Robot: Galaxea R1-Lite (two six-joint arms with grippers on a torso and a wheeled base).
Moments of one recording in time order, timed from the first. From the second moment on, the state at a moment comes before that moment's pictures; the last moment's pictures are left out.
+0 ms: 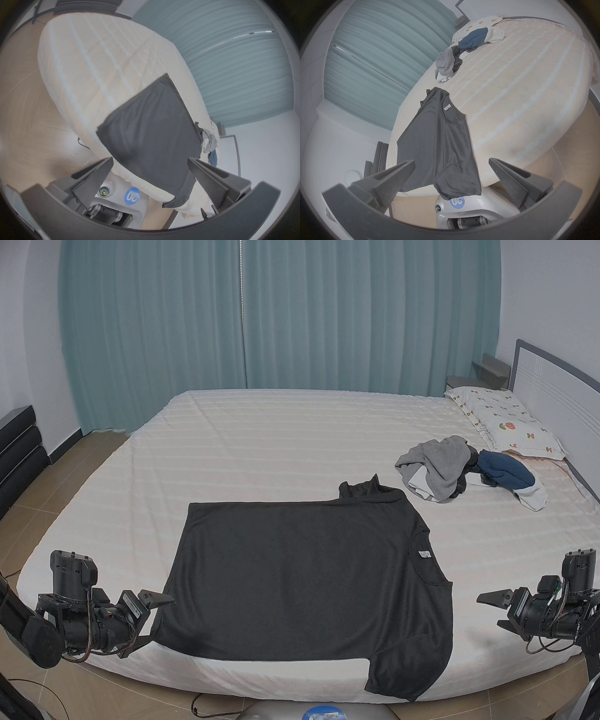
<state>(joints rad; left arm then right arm) -0.08 1.69 -0.21 -0.70 -0.25 -1.01 -0.01 1.64 -0.09 -0.87 0.31 0.71</state>
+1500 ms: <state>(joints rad) 0.06 2.13 -0.21 -1.05 -0.33 -0.60 -0.01 1.65 -0.09 -0.87 0.31 0.71</state>
